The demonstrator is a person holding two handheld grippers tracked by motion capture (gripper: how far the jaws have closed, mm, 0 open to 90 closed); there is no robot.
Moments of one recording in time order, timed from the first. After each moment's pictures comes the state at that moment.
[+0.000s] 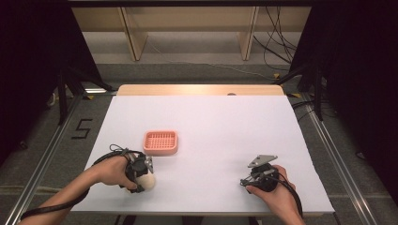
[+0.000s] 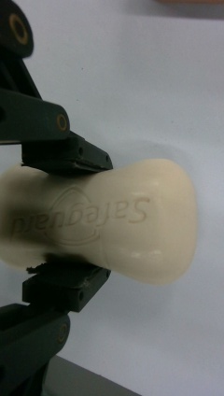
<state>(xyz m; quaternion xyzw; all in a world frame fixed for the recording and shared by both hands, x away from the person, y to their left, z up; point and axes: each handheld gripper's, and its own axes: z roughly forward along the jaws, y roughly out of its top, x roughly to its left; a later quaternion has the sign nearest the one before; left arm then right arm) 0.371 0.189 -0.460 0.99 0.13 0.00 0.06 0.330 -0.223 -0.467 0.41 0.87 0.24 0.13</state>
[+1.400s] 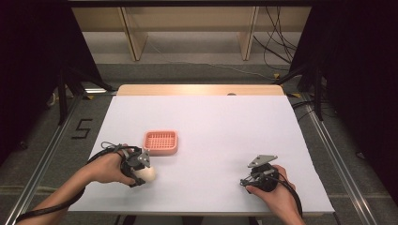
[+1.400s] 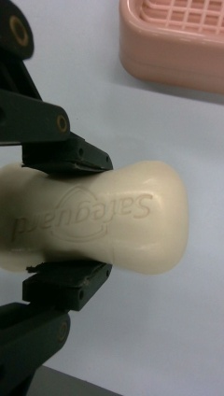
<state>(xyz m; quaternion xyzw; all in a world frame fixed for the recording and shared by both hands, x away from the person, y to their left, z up) 0.374 0.195 -0.440 0.99 0.12 0.05 0.10 0.332 -0.224 -0.470 0.39 0.87 0.25 0.15</state>
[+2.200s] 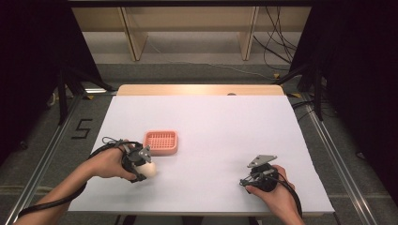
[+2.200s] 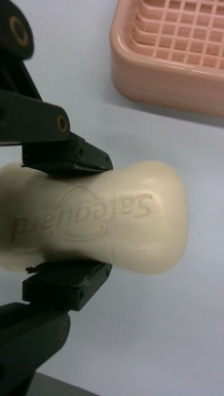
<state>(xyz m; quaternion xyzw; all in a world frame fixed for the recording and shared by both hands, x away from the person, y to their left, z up) 0.385 0.193 -0.433 0.98 0.13 0.05 0.11 0.332 -0.223 -0.469 0.39 0.87 0.25 0.15</state>
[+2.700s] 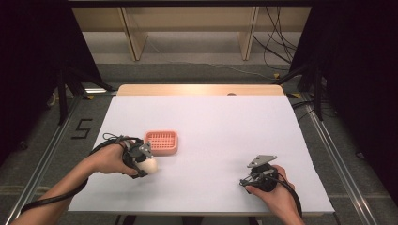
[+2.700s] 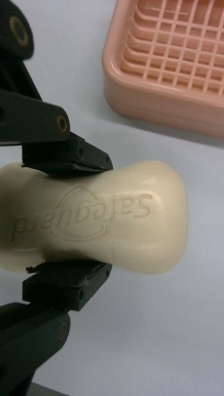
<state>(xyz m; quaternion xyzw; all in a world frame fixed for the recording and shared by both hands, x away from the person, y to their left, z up) 0.396 0.193 -0.428 0.98 0.13 0.05 0.12 0.332 -0.223 -0.469 0.39 0.87 0.25 0.15</state>
